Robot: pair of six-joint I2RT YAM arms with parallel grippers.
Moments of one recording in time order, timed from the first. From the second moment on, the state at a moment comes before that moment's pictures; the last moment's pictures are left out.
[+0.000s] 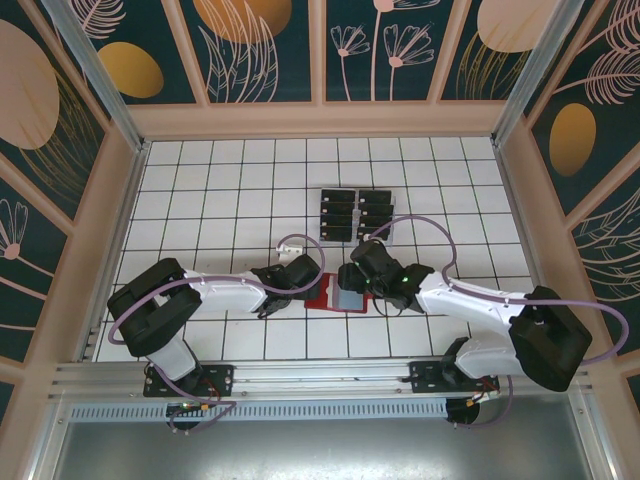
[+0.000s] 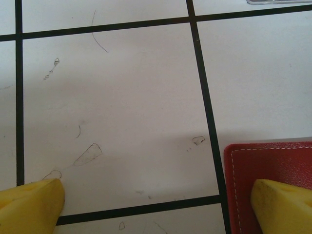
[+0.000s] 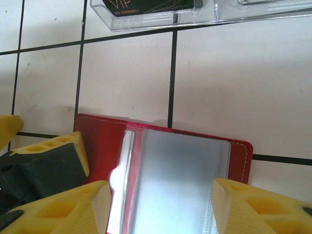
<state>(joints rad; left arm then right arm) -0.95 1.65 0.72 -0.15 -0.41 -0.76 0.88 1.27 0.64 -0.27 0.14 0.81</state>
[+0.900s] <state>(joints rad) -0.95 1.65 0.72 -0.14 -0.41 -0.76 0.88 1.40 0.58 -0.16 0.10 0.82</state>
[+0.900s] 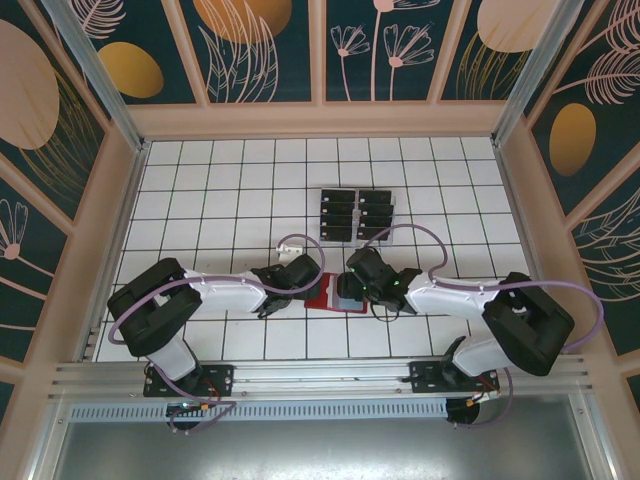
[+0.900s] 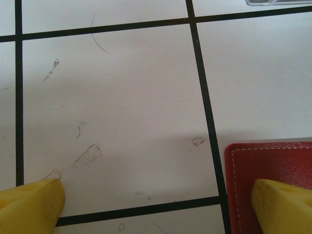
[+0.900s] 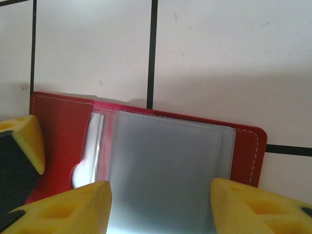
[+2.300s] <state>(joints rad) -0.96 1.36 0.54 -0.20 -0.53 -0.95 0.89 1.42 0.58 0.08 -0.11 0.91</state>
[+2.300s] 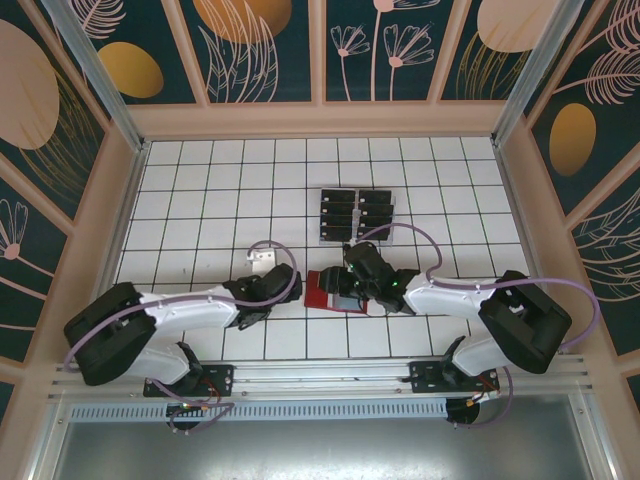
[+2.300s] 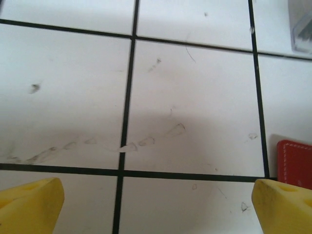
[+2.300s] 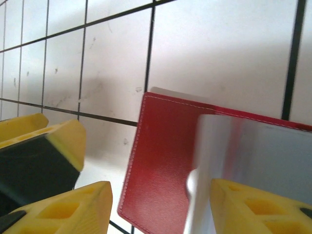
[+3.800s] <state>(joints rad) -0.77 1.57 0.92 -0.21 -0.37 -0.76 0.47 1.44 1.02 -0.39 -0.01 0.23</state>
